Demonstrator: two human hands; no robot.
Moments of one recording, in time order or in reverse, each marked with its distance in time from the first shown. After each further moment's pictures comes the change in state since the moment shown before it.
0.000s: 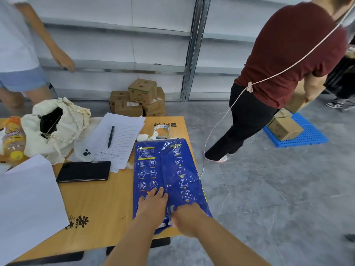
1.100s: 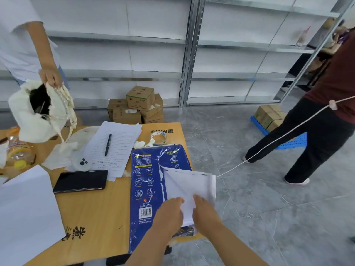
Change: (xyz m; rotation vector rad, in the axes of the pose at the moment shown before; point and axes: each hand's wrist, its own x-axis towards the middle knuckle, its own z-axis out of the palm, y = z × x) left_hand 0.002 0.049 -0.004 -0.480 0.169 0.047; right_hand -0.011 0.041 0.009 0.636 0.151 0.469
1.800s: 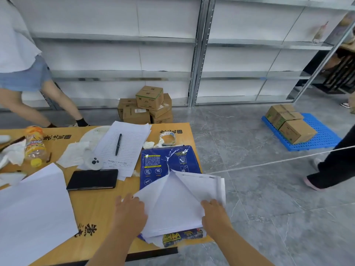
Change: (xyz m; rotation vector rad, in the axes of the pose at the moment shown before) left_hand -0.026 -0.085 -0.066 0.708 0.042 -0.162; right_hand 0.016 0.008 0.009 -0.165 0.005 0.043
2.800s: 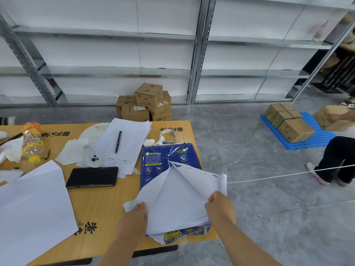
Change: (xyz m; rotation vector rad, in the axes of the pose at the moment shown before) left_hand -0.009 0.006 0.034 -0.263 -0.090 0.014; right_hand 0.000 -0.010 -0.017 0.400 0.209 0.326
